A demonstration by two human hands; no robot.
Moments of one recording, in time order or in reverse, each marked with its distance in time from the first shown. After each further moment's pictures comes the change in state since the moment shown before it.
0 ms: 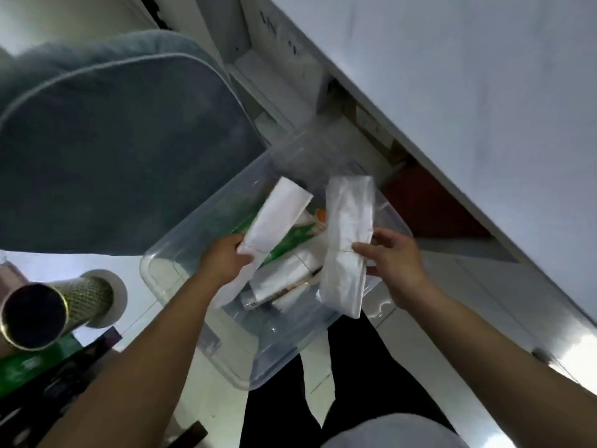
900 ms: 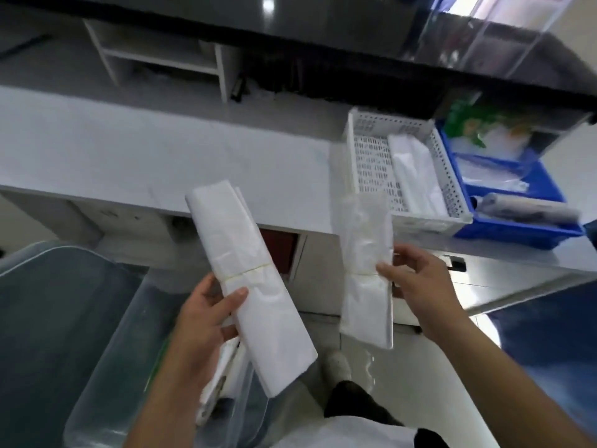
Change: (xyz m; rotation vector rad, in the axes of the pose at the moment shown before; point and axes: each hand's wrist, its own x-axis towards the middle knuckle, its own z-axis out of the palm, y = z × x) left_hand -0.278 0.150 -0.013 -0.826 -0.480 0.555; right_hand -0.335 0.014 -0.142 0.265 0.669 -0.440
